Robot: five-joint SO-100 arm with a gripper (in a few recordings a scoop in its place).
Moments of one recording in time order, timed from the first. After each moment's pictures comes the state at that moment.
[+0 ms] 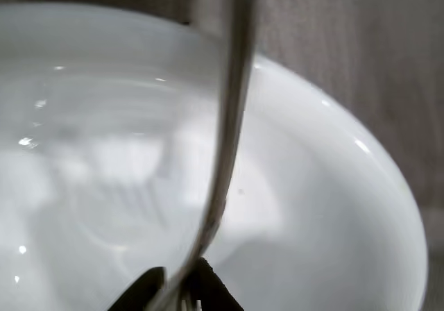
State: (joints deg) arm -31.9 72.4 85.2 70.5 -4.6
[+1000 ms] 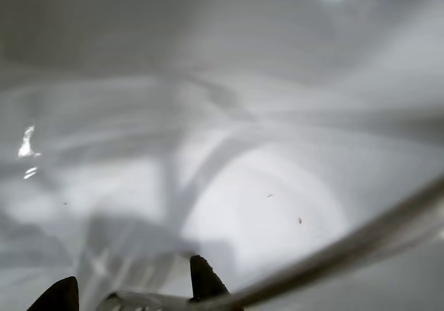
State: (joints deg) arm -33.4 58.8 71.1 72.6 -4.6
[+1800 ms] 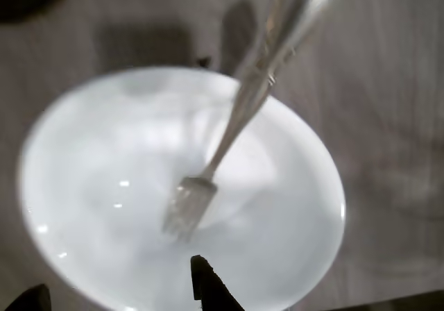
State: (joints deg) arm -27.9 79.8 68.1 88.4 -4.0
